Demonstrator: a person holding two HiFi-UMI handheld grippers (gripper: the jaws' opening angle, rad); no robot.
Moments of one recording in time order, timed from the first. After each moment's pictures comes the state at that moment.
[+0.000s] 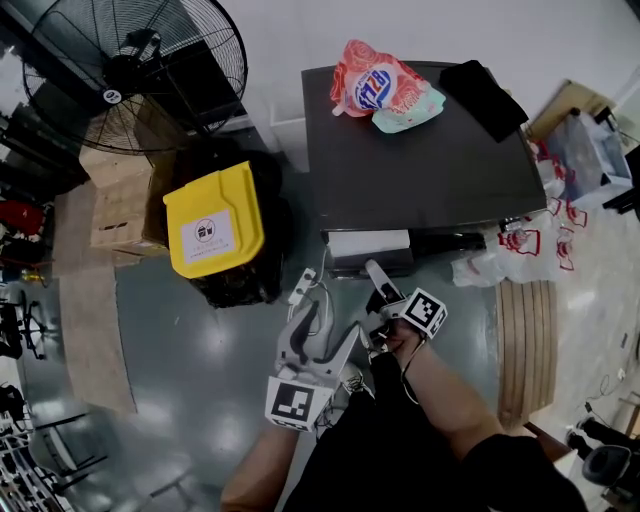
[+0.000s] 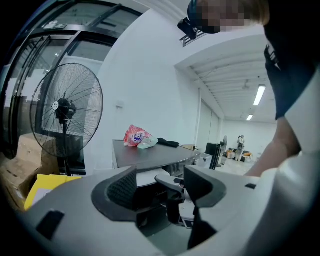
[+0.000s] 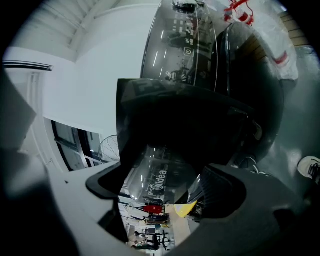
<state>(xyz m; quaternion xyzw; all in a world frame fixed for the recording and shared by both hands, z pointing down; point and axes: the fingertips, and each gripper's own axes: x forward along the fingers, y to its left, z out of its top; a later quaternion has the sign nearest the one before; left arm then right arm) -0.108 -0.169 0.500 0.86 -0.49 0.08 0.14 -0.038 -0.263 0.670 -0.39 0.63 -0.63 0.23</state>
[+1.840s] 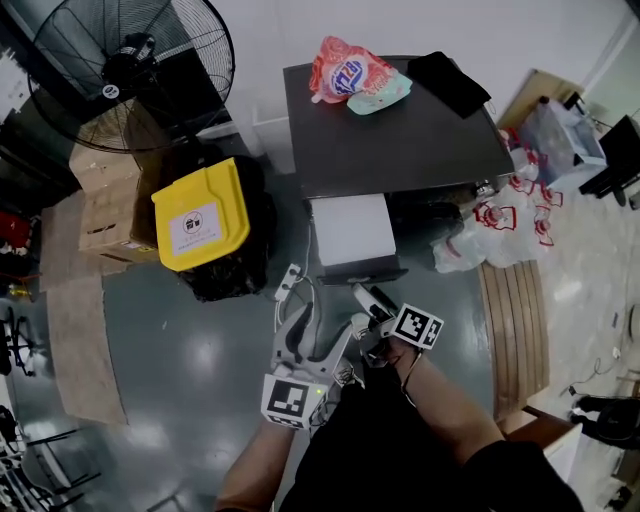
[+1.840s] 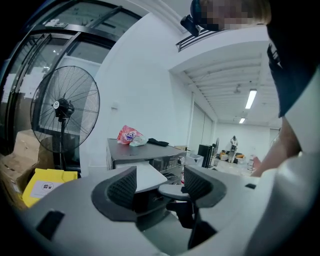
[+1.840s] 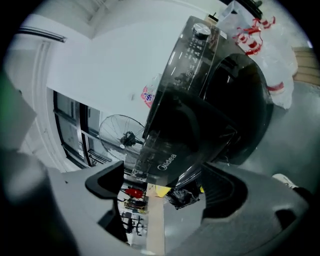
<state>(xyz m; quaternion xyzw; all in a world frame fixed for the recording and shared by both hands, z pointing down) -0.098 -0.071 0.504 0.87 -0.47 0.06 0.13 -0.030 -0.135 0.663 -0.39 0.71 -0.56 0.15</state>
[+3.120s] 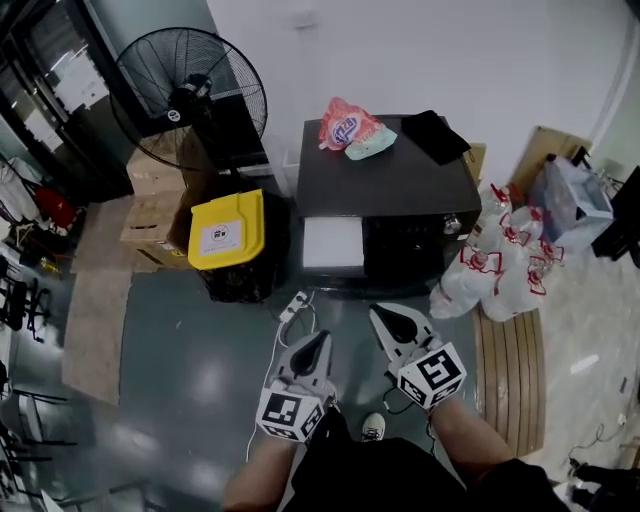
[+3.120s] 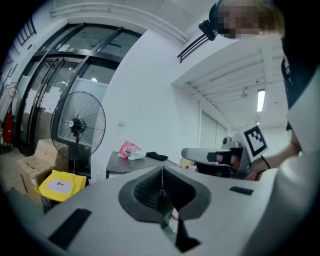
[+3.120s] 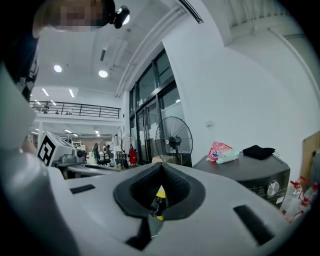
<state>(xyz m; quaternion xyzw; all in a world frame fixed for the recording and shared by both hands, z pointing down) 0.011 0.049 0.420 0.83 -0.55 0.00 0.08 0.081 0.004 0.396 -0.31 0.95 -0.05 -0.01</state>
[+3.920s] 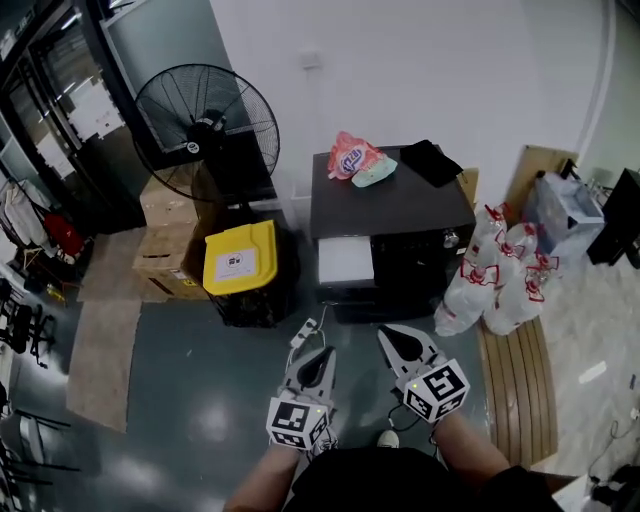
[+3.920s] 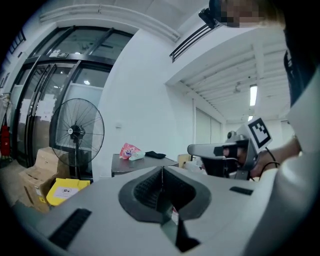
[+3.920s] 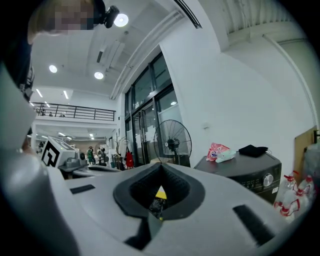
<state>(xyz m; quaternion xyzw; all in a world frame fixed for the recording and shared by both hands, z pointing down) -0.017 0.107 0.403 0.84 -0.53 0.03 0.06 0.067 0.073 0.373 -0.34 0.94 -0.07 0.01</state>
